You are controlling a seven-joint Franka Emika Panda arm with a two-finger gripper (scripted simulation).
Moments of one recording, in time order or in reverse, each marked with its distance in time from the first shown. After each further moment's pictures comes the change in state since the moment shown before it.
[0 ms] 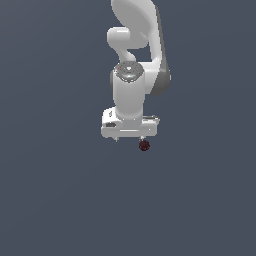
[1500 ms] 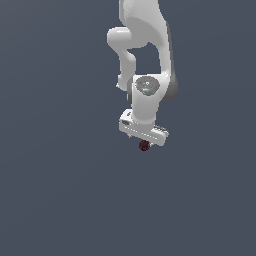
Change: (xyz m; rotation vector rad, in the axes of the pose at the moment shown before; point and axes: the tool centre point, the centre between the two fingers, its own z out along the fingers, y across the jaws) arm -0.030 -0.053 0.056 -0.002 -0.012 0.477
